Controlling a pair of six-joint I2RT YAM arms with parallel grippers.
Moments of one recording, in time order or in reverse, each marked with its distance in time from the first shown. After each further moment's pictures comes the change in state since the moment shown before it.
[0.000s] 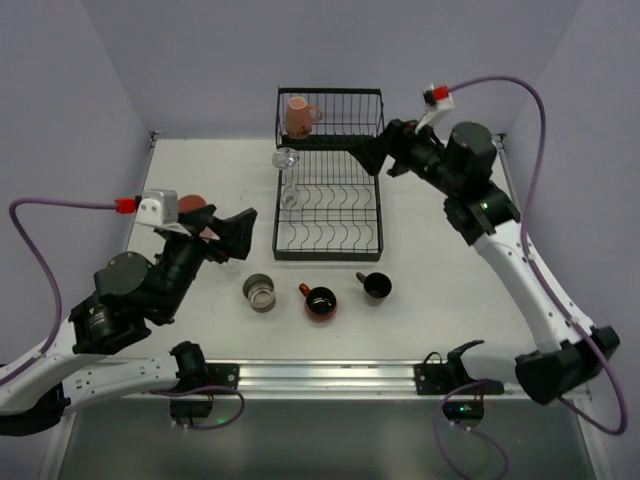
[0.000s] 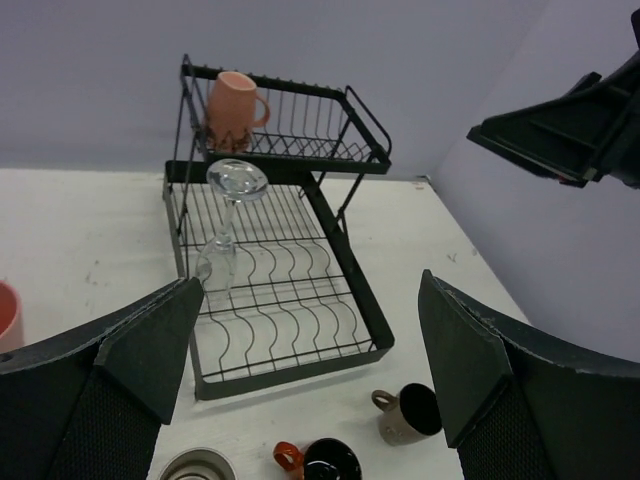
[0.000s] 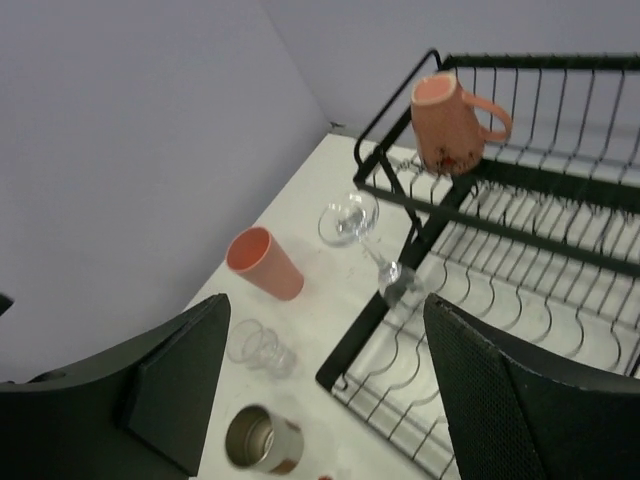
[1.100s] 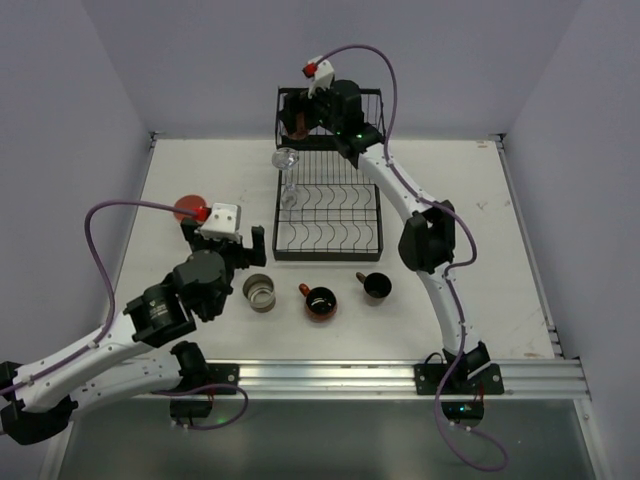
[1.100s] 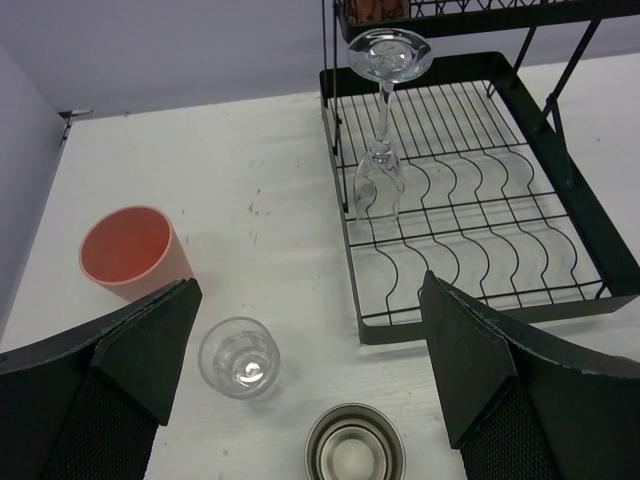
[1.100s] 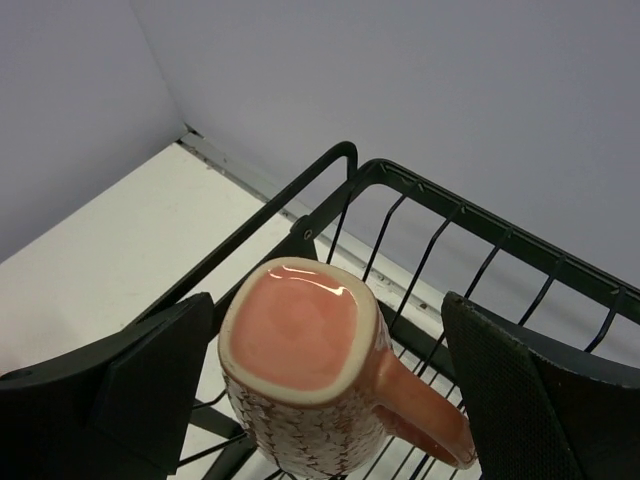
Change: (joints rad) left arm 0.113 0.027 -0.281 0.022 -0.153 0.169; right arm 0.110 1.265 1.160 0.043 0.115 -0.412
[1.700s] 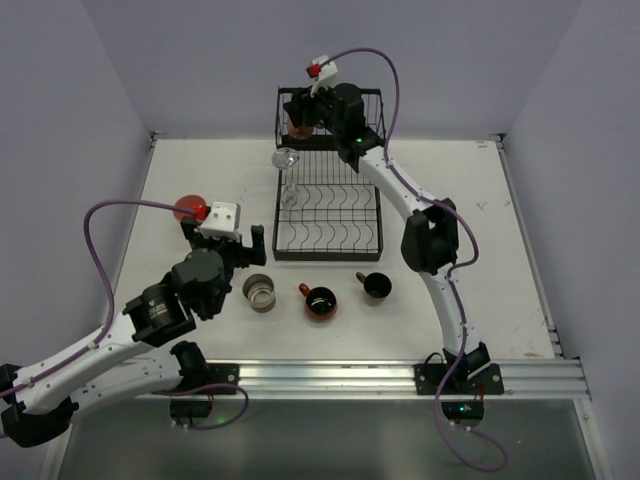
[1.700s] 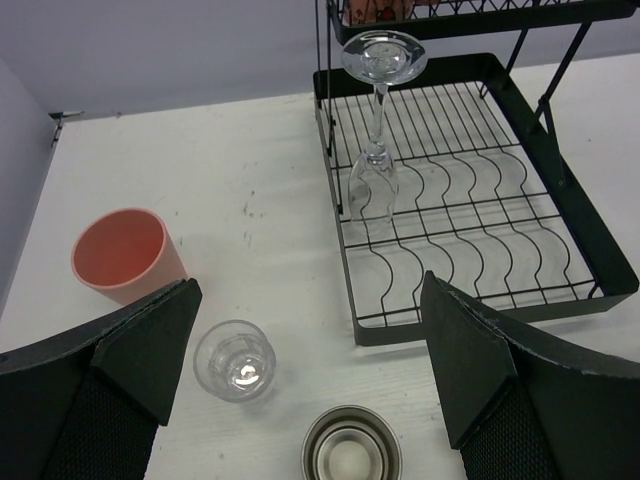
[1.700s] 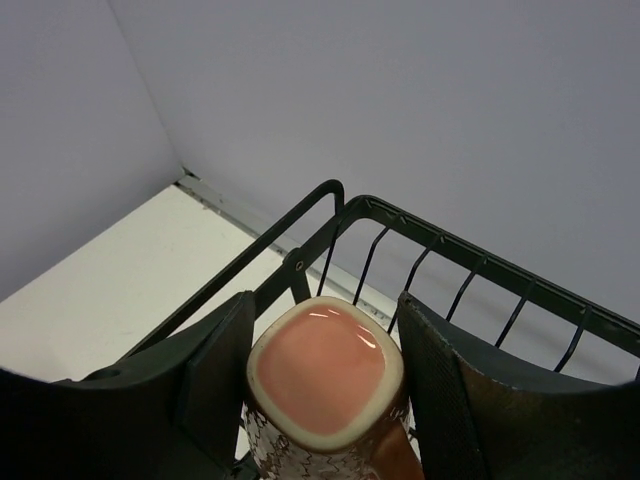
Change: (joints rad) left arm 0.023 -0.002 0.000 0.005 0.037 0.000; right arm 0.002 -0.032 -0.111 0.180 0.034 -0.002
